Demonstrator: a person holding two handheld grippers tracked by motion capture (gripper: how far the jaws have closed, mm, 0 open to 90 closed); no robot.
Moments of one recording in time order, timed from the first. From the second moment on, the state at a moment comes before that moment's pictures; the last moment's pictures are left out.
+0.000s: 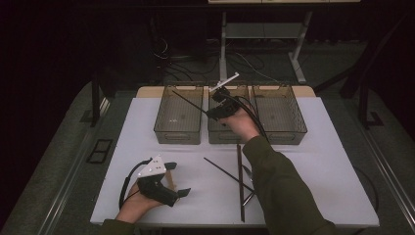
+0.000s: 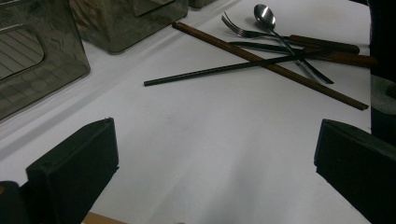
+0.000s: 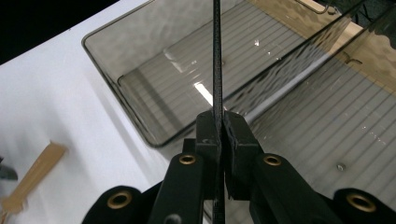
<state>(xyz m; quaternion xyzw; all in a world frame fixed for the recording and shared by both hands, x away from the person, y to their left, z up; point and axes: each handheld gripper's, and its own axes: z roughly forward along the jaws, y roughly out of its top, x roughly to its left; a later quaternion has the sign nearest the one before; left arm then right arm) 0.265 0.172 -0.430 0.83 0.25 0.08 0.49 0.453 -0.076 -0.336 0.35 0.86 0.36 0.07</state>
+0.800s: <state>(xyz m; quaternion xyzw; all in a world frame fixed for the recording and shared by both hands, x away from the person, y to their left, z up) 0.264 0.171 -0.428 0.83 0.25 0.08 0.50 0.489 -0.020 -0.349 0.39 0.87 0.29 0.09</state>
